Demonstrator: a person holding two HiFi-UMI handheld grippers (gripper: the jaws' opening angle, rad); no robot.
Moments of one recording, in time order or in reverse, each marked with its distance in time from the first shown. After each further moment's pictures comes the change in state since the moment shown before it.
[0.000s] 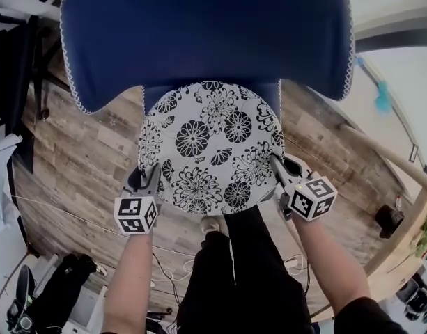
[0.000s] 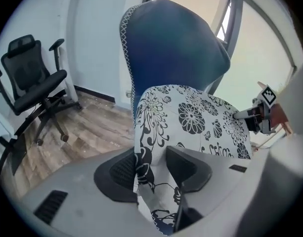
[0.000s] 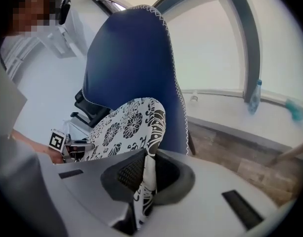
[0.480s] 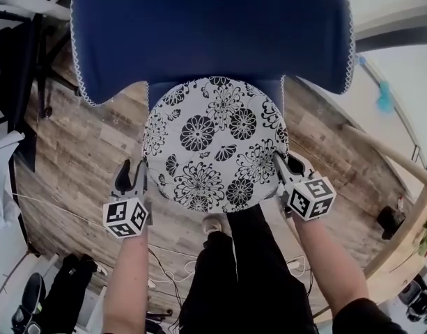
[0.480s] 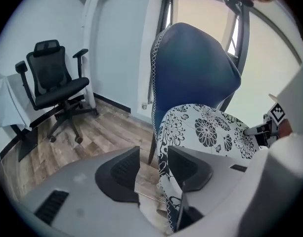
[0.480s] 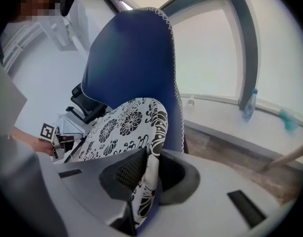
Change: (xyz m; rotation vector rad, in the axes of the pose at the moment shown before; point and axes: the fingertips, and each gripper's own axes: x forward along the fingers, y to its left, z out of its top) left arm -0.035 0.043 0.016 -0.106 -0.155 0.127; right arm 0.000 -0.007 -0.001 -0.061 -0.021 -0.078
